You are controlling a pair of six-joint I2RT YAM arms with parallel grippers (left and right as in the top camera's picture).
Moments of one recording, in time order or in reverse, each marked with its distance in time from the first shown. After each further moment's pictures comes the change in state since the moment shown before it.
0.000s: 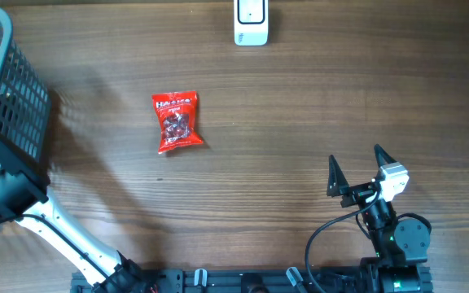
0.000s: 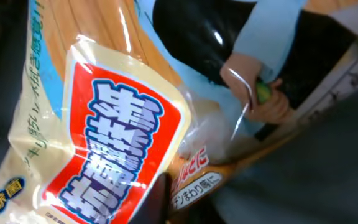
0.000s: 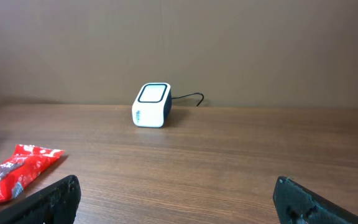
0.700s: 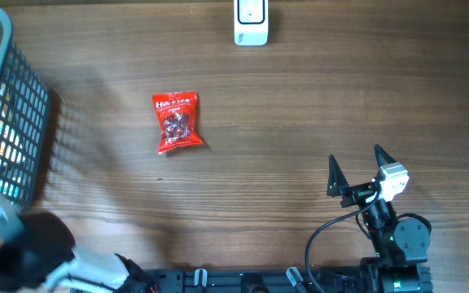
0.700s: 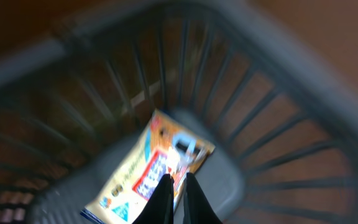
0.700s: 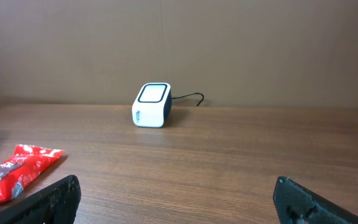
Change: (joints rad) left arm -0.003 -0.572 0.026 0.059 0.168 -0.226; right arm 0.000 0.000 0.000 0.000 0.000 0.000
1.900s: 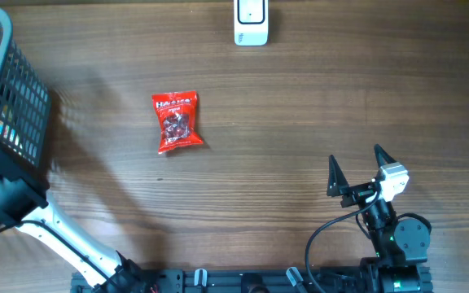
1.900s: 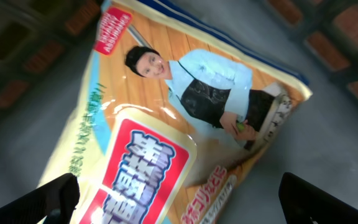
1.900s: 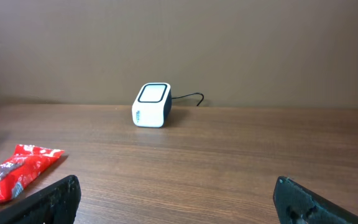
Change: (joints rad) left arm 0.017 0.515 -0.012 0.049 -0.014 0.120; right arm 0.000 0.000 0.000 0.000 0.000 0.000
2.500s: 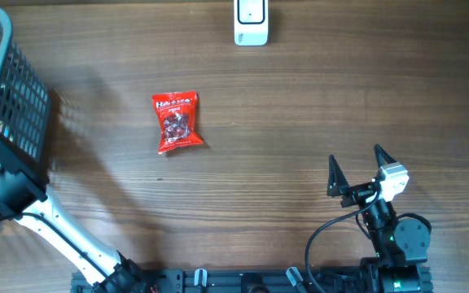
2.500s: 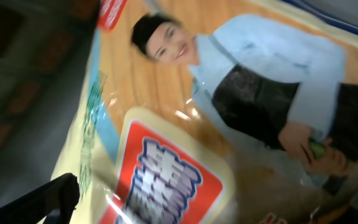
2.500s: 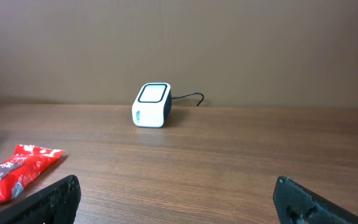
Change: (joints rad) left arm -0.005 0.085 0.007 0.021 -0.192 0.073; right arm 0.000 0.000 0.000 0.000 0.000 0.000
